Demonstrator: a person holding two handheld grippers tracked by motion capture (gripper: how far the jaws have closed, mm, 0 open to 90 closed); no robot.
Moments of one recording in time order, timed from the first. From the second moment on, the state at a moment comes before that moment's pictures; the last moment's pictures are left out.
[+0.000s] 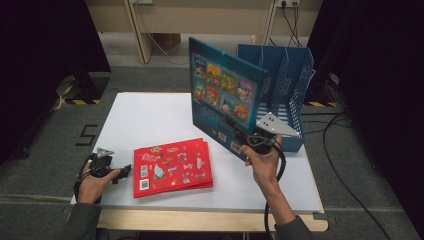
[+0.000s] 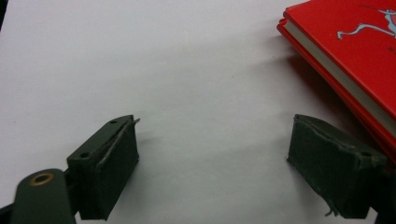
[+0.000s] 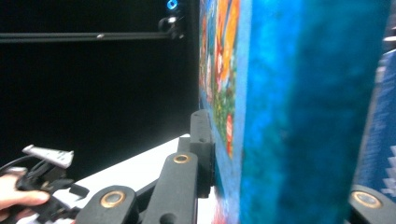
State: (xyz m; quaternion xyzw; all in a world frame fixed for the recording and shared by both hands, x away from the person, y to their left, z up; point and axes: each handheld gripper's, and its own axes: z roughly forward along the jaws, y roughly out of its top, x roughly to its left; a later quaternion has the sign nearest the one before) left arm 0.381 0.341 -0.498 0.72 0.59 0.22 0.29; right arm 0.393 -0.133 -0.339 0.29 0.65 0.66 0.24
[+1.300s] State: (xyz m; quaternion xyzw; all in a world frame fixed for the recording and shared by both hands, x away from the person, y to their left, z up) left arm 0.381 0.341 -0.498 0.72 0.59 0.22 0.29; right arm 0.470 -0.172 -0.348 0.44 0.57 0.58 0.38
